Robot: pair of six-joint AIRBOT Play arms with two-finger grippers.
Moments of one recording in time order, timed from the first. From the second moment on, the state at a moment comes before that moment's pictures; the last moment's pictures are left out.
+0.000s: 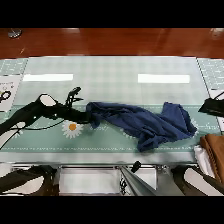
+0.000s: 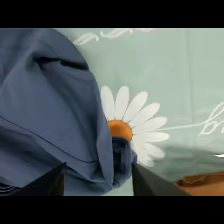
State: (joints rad) left arm -0.22 -1.30 0.70 0.73 -0.97 -1.09; right arm -0.53 -1.12 0.99 -1.38 1.37 1.29
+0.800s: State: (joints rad) left arm -0.17 -1.27 0.70 0.72 -0.99 -1.08; right arm -0.52 -1.37 0.91 -1.00 1.23 1.16
